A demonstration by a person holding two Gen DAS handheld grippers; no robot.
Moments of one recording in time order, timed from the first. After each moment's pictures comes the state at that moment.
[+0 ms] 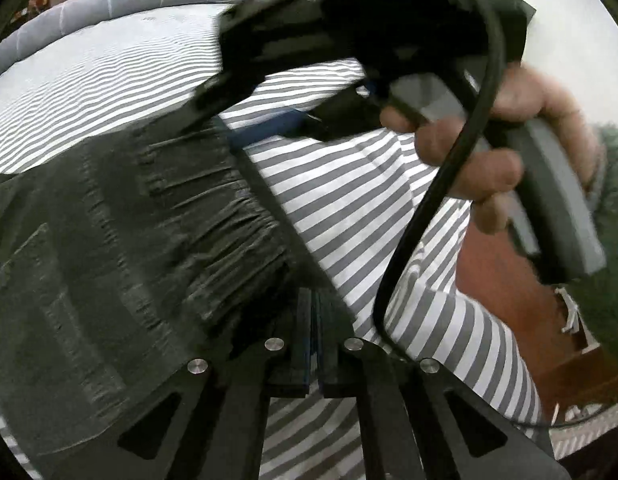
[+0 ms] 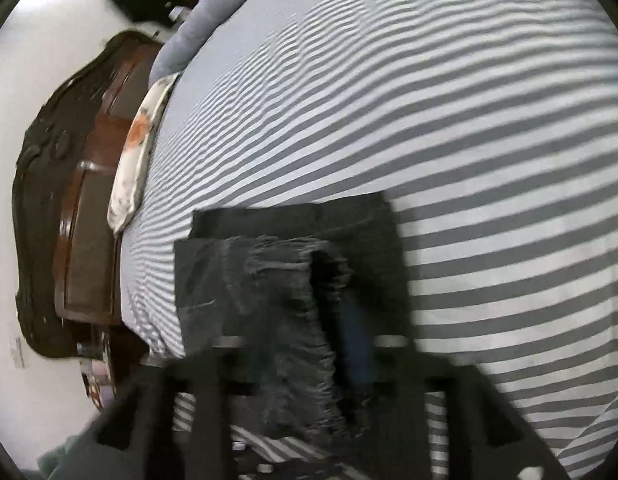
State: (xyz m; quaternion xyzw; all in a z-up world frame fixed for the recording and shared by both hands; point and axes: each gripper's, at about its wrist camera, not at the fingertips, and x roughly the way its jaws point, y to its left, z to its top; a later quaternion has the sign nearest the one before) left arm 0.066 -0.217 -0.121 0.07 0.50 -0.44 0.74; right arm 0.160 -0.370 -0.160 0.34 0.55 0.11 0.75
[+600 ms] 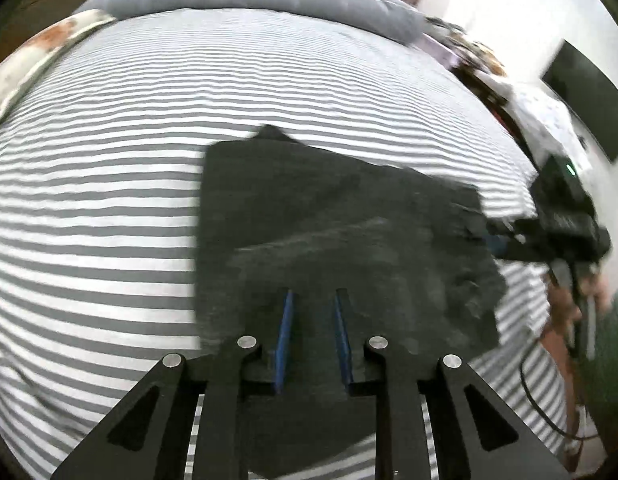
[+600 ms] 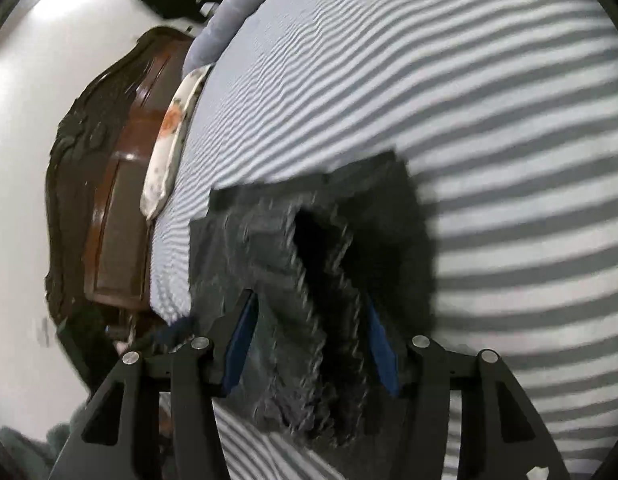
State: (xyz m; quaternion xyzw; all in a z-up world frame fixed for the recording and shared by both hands) left arm 0.138 -0.044 -0.114 -0.03 0.51 -0.22 0.83; right arm 0.149 -0.360 -0.196 0.37 0.54 0.20 0.73
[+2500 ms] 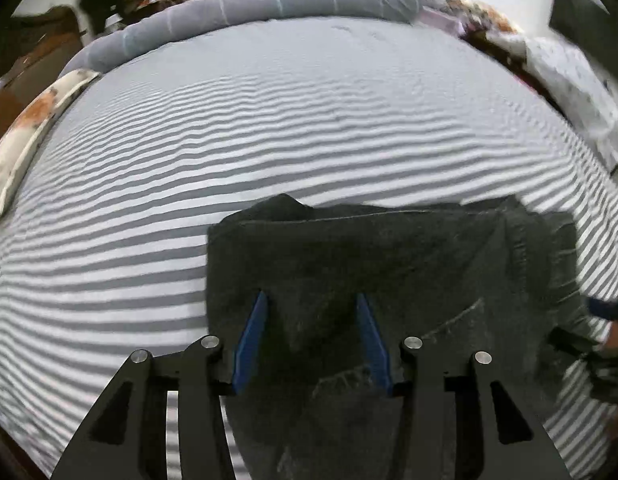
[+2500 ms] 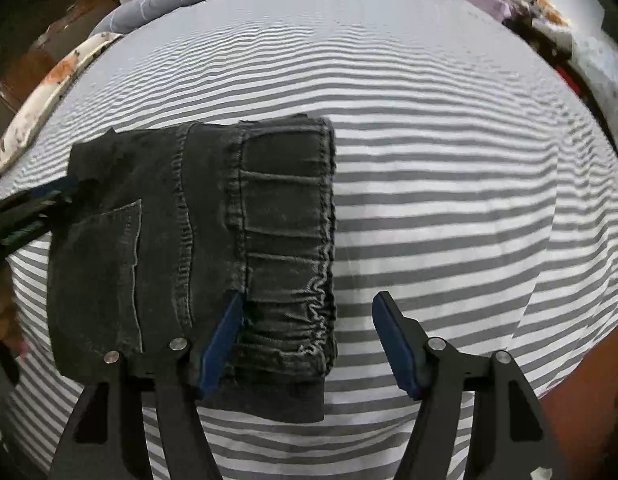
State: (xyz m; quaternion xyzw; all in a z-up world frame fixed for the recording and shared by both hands) left arm 0.211 -0.112 -0.136 0.12 0.49 -0.20 0.84; right arm 0.078 -0.302 -0.148 0.09 0.55 -0.08 0.82
